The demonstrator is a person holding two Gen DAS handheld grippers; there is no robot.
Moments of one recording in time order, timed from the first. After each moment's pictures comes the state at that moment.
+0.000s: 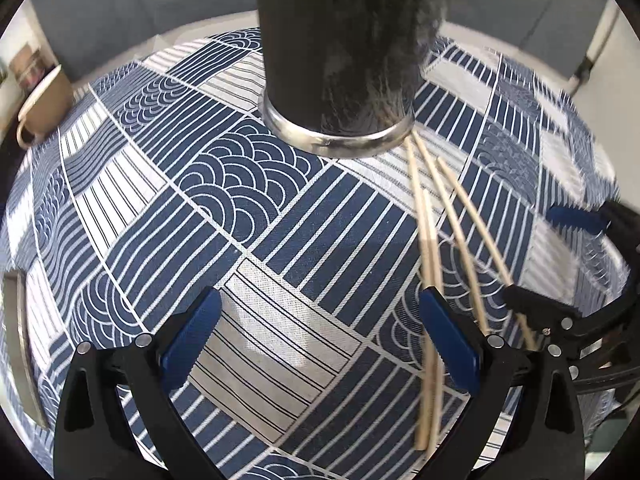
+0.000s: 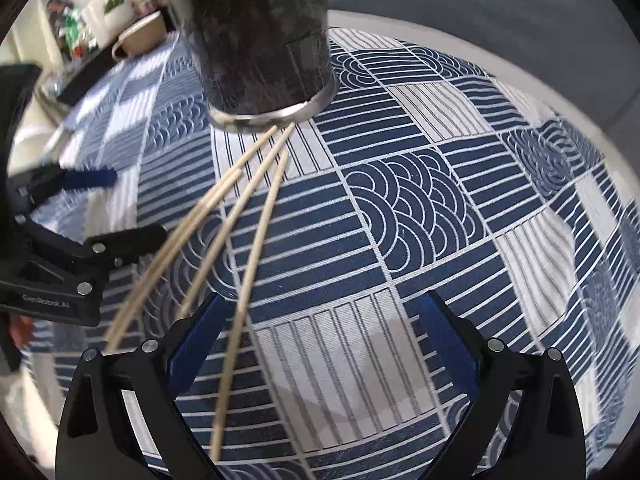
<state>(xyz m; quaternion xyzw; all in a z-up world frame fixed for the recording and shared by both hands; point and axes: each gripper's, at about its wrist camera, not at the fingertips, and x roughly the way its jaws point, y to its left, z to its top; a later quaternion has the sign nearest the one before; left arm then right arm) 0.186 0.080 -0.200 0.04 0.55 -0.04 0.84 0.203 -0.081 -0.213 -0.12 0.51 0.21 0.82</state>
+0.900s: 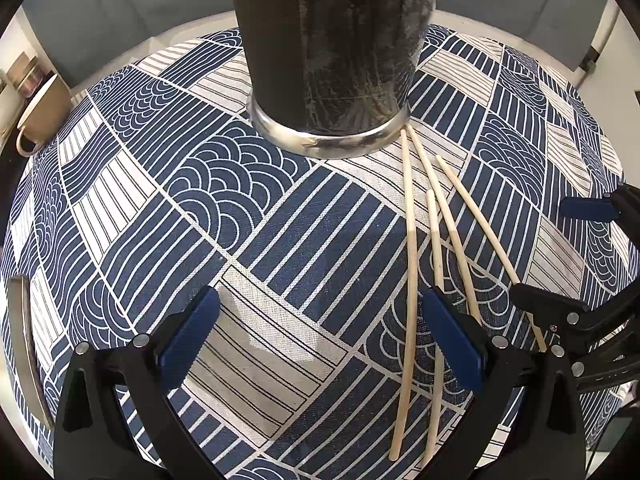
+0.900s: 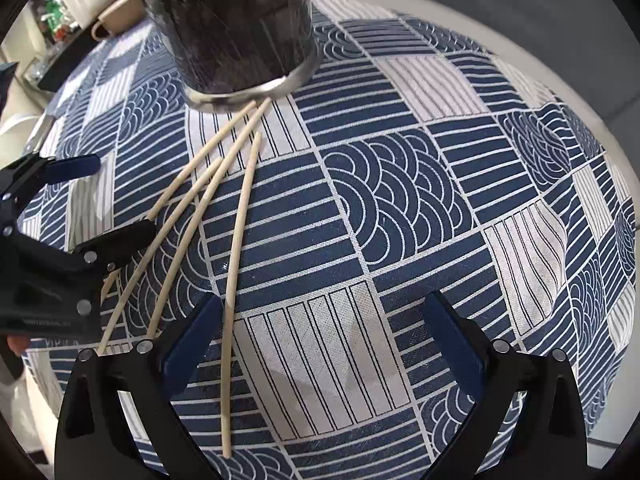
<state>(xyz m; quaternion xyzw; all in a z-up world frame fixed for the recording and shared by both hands) 0.190 0.069 -0.201 0.04 0.56 -0.03 0.83 0.225 -0.081 -0.211 -0.14 0.58 0.19 0.78</state>
